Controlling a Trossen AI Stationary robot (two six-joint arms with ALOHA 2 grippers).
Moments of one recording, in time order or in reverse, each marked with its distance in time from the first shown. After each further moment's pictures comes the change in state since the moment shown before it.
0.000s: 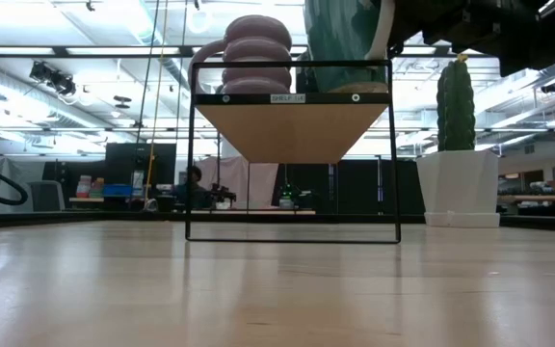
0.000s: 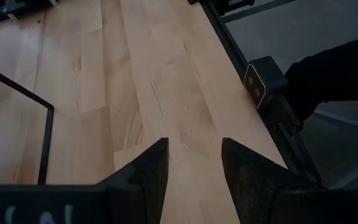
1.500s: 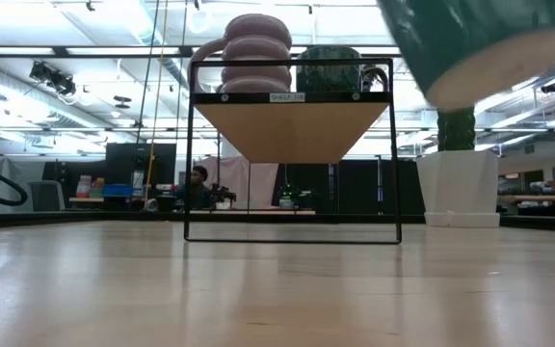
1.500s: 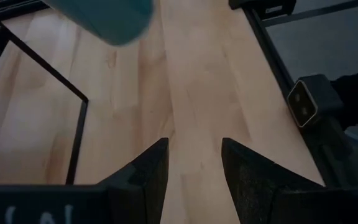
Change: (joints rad) left arm 0.062 0.000 0.000 -0.002 -0.055 -0.053; right arm 0.555 0.225 0.006 0.176 0.372 0.148
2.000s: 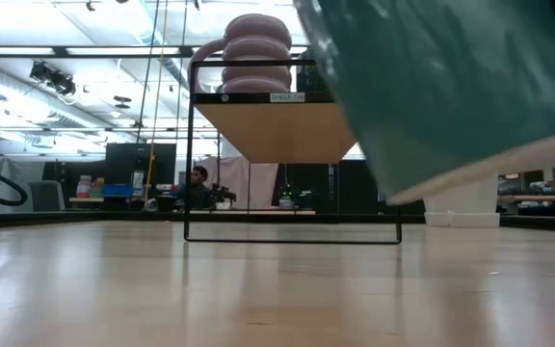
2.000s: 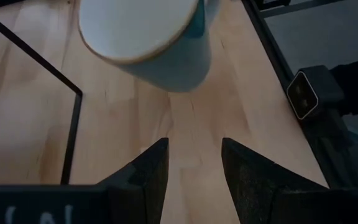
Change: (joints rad) left arm 0.016 0.000 0.000 -0.022 0.050 0.001; right arm 0.021 0.396 0.243 0.048 0.038 0.049
